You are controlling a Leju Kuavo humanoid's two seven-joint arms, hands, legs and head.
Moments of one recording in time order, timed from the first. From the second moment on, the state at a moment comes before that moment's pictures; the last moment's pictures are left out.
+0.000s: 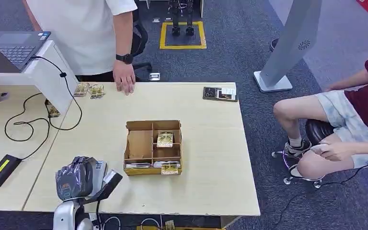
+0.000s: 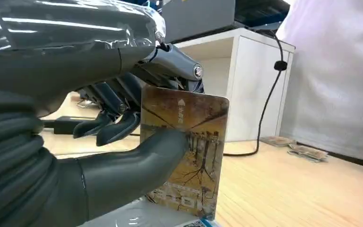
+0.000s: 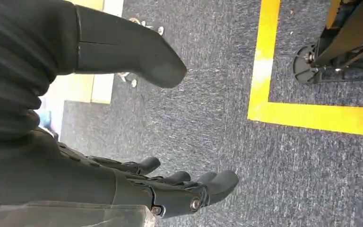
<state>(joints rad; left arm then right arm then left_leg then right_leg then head) -0.08 -0.05 0.01 -1.10 -1.34 0.65 0.17 -0.03 0.15 -1.18 -0.33 1.35 -0.09 -0.02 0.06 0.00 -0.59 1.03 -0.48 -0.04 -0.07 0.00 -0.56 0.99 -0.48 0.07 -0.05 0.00</state>
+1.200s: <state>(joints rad) -0.05 -0.06 -0.07 -1.20 -1.25 0.70 -0.12 -0.02 0.17 -1.19 -0.39 1.36 -0.07 -0.02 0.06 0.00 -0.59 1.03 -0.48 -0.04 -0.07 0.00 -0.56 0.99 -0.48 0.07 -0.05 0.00</state>
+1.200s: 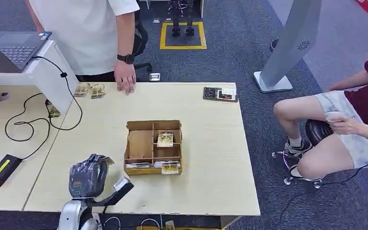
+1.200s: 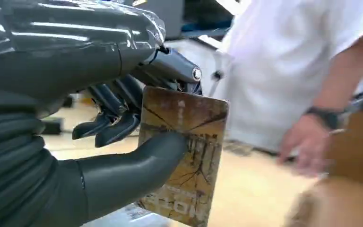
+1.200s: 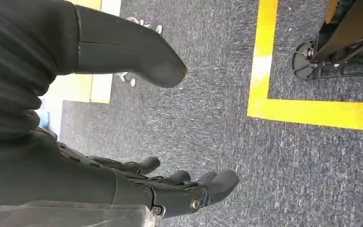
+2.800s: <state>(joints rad) -0.40 -0.22 -0.05 -1.26 -1.00 0.70 -0.23 -0.08 0.13 -1.13 -0.23 1.40 -0.14 -0.01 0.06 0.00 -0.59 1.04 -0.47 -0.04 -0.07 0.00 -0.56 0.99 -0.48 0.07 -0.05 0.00</state>
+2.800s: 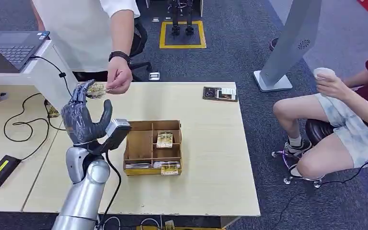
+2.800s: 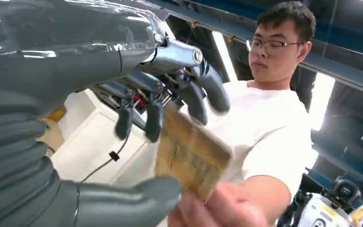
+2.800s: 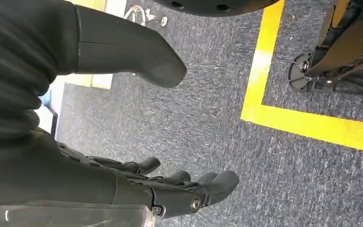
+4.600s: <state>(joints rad) 0.04 0.17 -0.51 -1.54 -0.90 0.59 -0.27 0.00 0.13 -1.15 -0.35 1.38 -0.10 -0.03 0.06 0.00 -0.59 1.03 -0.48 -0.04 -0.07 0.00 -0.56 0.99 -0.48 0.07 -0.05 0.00</state>
